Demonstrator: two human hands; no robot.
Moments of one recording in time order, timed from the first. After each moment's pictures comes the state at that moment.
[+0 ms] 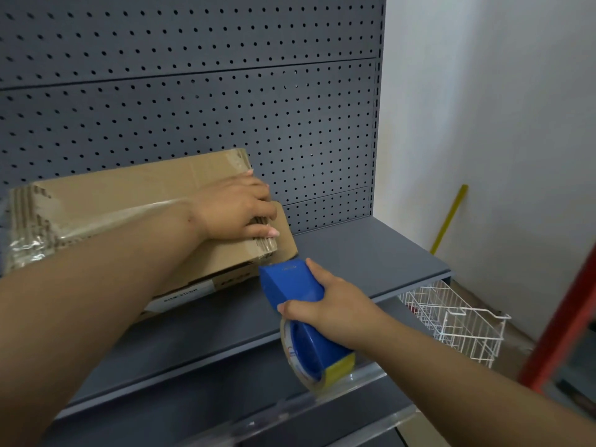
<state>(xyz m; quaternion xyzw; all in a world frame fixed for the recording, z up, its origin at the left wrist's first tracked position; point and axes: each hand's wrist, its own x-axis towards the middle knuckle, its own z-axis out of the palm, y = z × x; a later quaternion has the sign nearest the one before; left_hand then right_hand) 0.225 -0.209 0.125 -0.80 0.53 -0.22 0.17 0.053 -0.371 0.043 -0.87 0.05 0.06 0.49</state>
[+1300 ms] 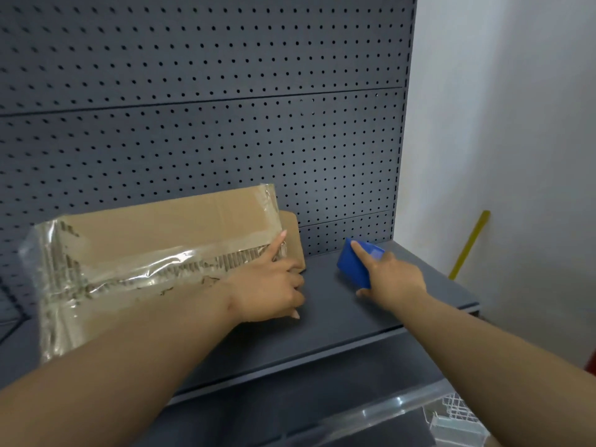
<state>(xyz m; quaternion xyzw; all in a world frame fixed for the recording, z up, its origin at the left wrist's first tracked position) 0.183 -0.204 0.066 -0.76 0.53 -0.19 0.31 0.161 -0.445 0.018 -0.99 0.09 -0.06 -0.04</state>
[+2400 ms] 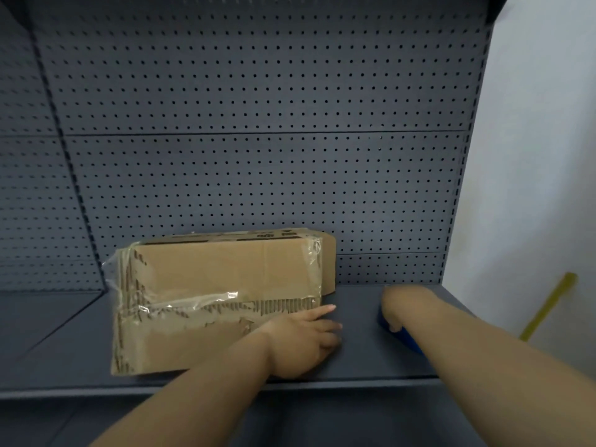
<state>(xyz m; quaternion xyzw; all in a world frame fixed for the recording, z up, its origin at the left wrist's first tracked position) 0.154 -0.205 0.016 -0.77 0.48 -0.15 0.40 0.223 -0.418 0.043 -0.96 0.08 0.20 -0.15</state>
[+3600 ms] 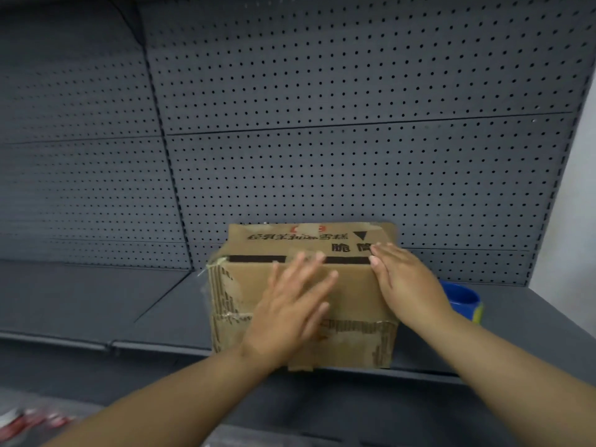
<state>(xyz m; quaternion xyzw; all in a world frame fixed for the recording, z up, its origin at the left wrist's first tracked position) 0.090 -0.099 0.026 -0.86 0.22 -0.46 -0.04 0.125 -0.301 0.076 -0.94 -0.19 -0.21 0.20</state>
